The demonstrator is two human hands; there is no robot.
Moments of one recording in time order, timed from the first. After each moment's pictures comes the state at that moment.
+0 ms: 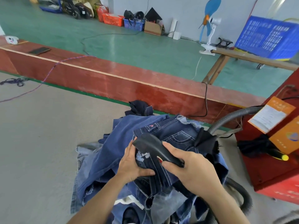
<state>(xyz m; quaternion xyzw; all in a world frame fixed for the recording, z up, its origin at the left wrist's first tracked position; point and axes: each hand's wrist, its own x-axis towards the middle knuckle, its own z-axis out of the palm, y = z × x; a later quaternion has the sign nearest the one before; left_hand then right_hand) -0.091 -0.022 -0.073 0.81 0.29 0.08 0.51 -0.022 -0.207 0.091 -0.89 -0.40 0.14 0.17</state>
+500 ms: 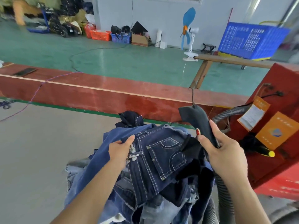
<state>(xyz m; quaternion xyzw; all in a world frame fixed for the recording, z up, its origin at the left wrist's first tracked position) -0.026 -0.013 0.019 0.55 0.49 0.21 0.64 0.046 -0.259 0.120 -0.91 -0.13 -0.02 0.40</state>
